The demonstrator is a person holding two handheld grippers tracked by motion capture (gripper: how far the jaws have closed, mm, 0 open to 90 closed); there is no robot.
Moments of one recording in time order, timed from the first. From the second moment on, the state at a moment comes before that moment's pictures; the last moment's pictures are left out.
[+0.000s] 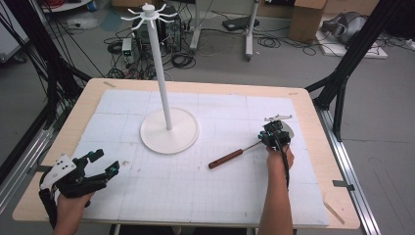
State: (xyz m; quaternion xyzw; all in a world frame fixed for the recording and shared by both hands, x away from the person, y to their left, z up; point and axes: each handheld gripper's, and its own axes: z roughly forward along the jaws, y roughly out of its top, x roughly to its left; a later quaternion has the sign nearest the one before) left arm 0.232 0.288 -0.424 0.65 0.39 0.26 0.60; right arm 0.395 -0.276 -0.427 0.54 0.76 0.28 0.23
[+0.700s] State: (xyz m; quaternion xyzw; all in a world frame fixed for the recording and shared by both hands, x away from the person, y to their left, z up) left arm 0.231 0.289 -0.424 0.65 0.39 0.26 0.60; right arm 0.379 -0.283 -0.424 0.51 0.80 0.23 0.21
